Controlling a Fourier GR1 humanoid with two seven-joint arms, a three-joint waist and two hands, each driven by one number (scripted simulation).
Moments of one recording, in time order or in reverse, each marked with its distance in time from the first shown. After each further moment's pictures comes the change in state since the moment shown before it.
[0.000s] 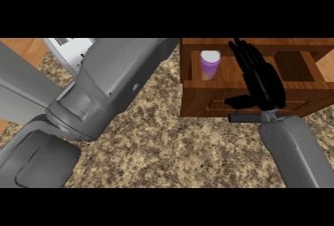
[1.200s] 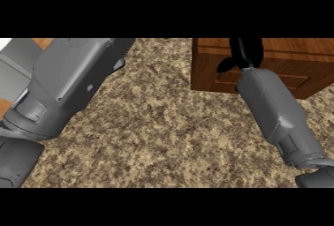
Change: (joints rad) left arm 0.205 0.170 -0.029 -0.270 -0.061 -0.062 0.133; right arm -0.531 0.062 -0.179 0.860 0.166 -0.464 -0.065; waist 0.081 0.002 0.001
